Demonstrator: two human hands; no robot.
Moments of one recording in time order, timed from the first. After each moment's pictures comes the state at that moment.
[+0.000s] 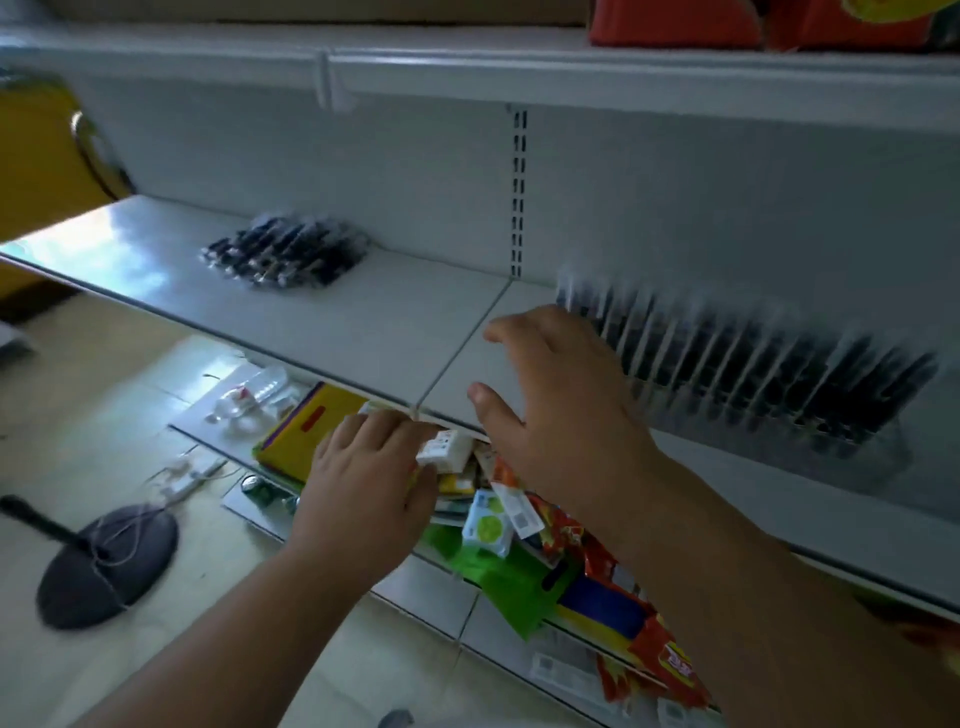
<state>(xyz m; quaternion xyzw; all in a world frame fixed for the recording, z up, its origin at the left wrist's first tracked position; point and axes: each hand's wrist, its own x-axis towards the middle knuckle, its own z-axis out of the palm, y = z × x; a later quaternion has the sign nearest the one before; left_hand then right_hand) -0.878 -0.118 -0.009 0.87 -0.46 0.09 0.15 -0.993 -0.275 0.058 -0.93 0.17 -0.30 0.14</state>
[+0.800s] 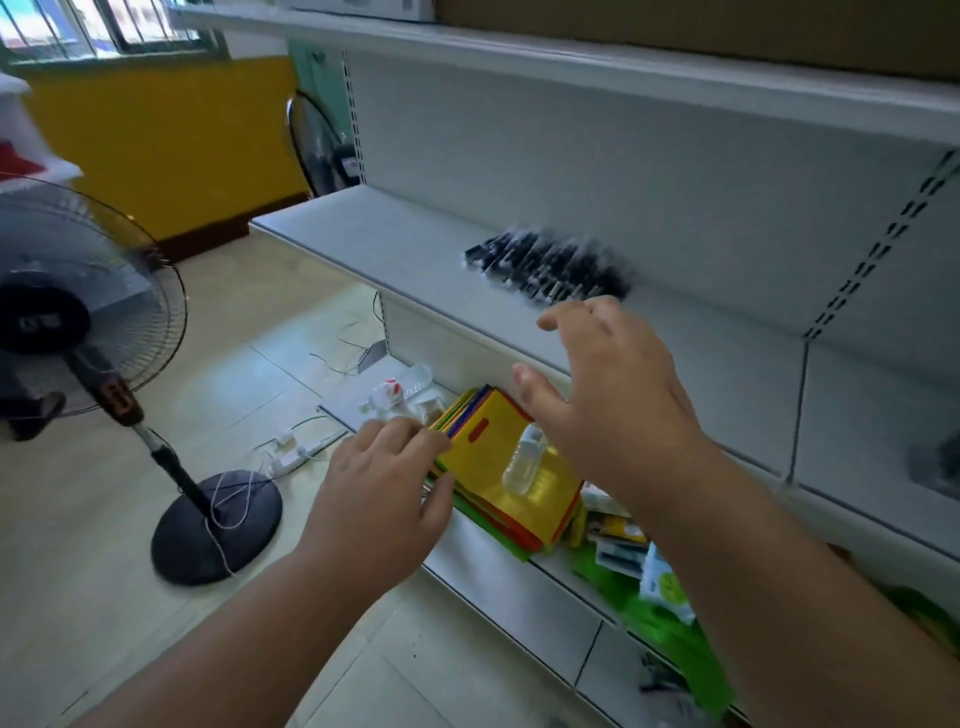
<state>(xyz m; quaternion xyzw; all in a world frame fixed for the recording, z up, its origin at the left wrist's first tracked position) -0.649 0.132 -0.011 0.89 -0.38 0.13 0.20 -0.738 -0.049 0.091 -0.95 0.17 -0.22 0.13</state>
